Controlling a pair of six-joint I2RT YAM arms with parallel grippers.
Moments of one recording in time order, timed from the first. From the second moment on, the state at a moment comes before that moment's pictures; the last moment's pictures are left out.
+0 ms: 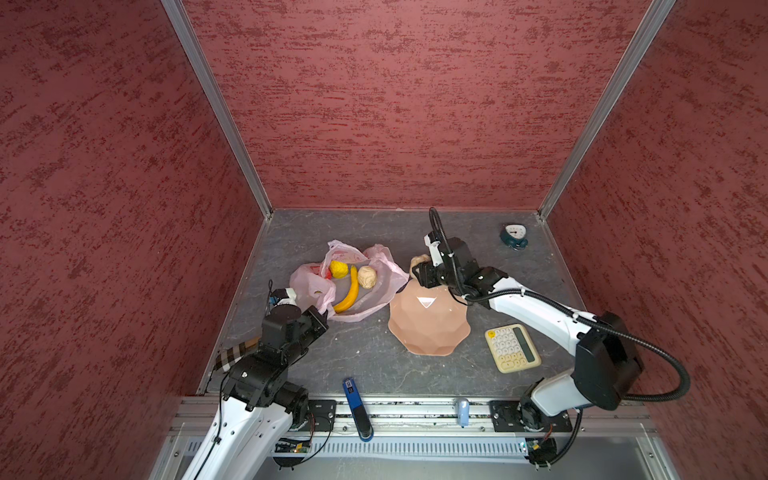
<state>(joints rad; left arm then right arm) -0.34 0.43 0.59 -0.73 -0.02 -0.96 0.64 1.51 1.05 -0.25 -0.01 0.38</state>
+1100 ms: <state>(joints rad) -0.34 0.46 0.61 -0.75 -0.03 -0.92 0.73 1.50 0.82 -0.18 -0.02 0.58</state>
